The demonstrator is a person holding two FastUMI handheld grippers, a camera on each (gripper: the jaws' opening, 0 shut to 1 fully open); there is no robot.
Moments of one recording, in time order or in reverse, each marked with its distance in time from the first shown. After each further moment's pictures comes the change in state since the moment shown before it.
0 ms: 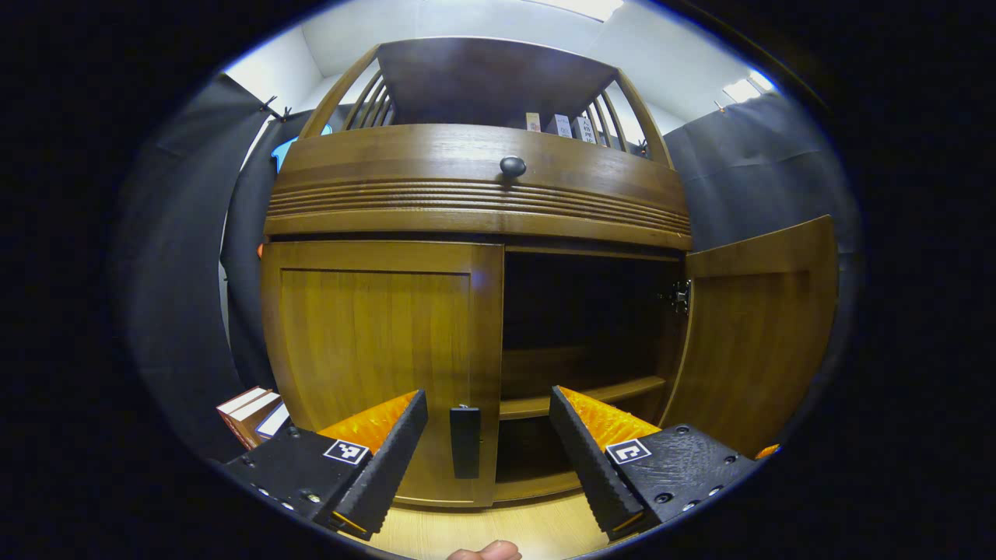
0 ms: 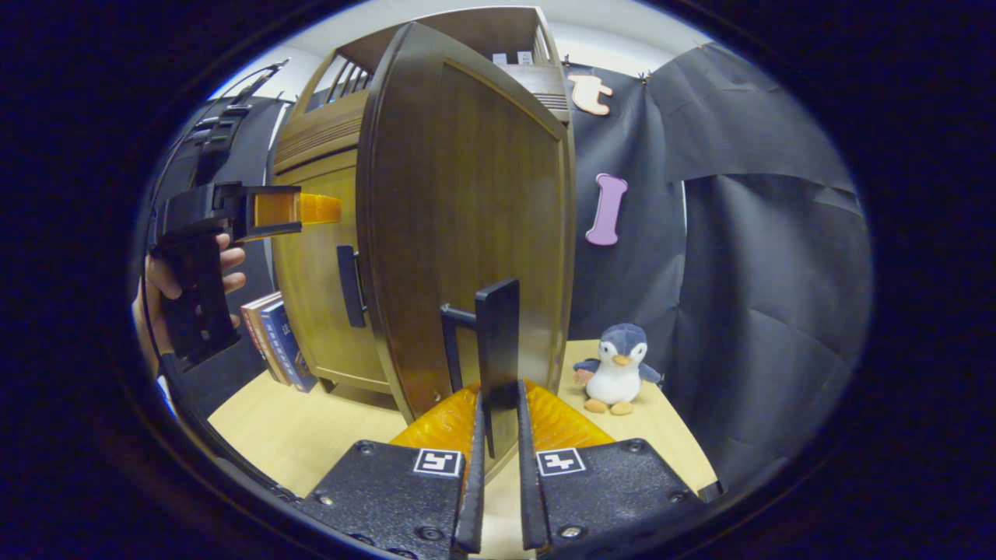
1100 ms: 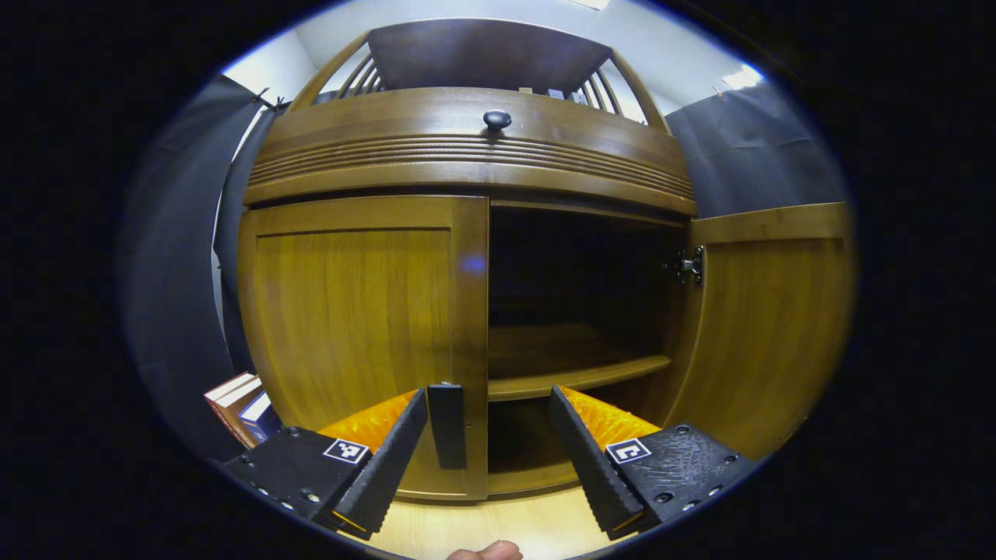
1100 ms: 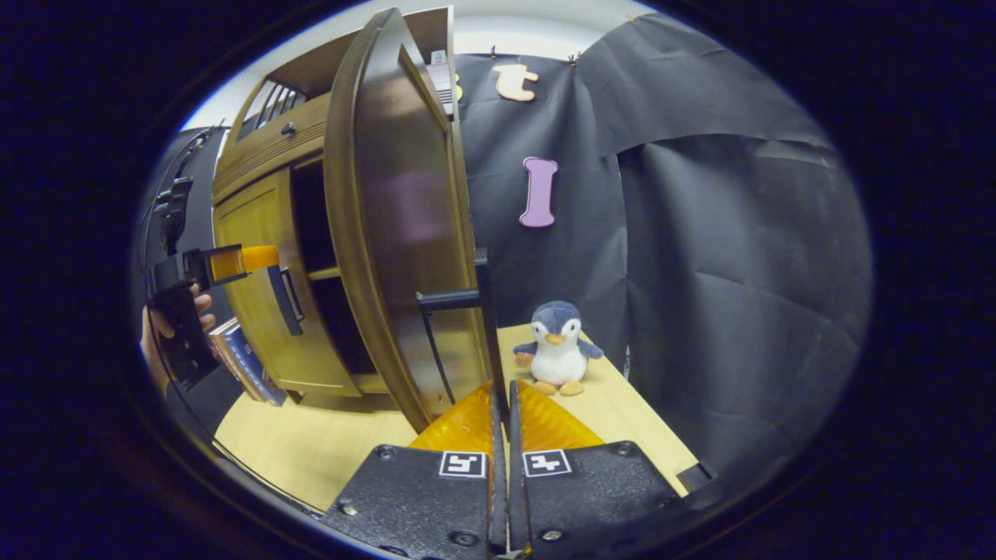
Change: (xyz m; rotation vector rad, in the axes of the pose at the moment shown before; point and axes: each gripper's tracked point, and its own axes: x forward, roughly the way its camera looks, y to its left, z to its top) left arm 0.021 -0.009 -0.036 0.007 0.063 -0.005; right arm -0.012 -0.094 -0.018 0.132 0.017 -0.128
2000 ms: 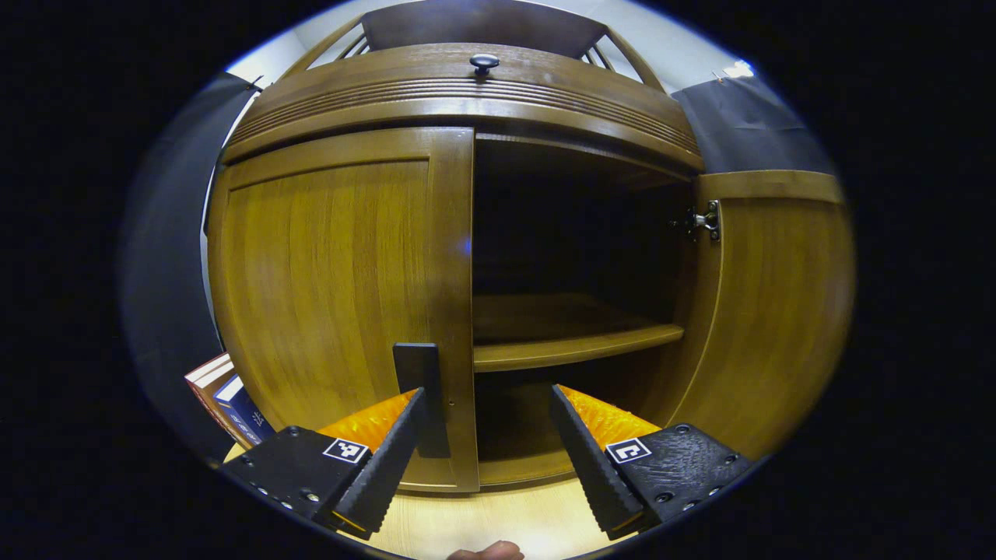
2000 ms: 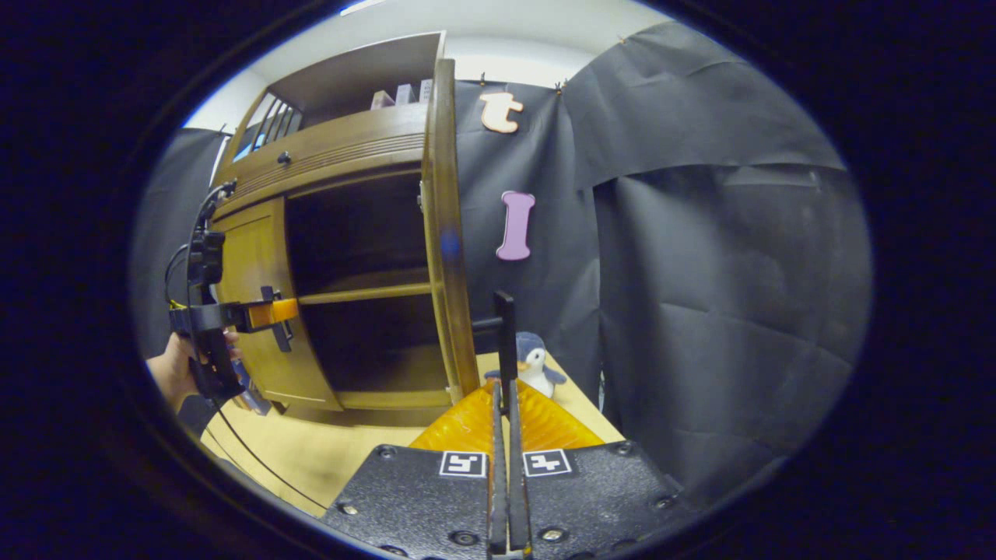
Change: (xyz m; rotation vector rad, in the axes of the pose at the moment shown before) left arm 0.033 -0.008 -0.047 0.009 0.088 0.004; right arm -0.050 -0.032 0.038 -0.019 -0.157 -0.077
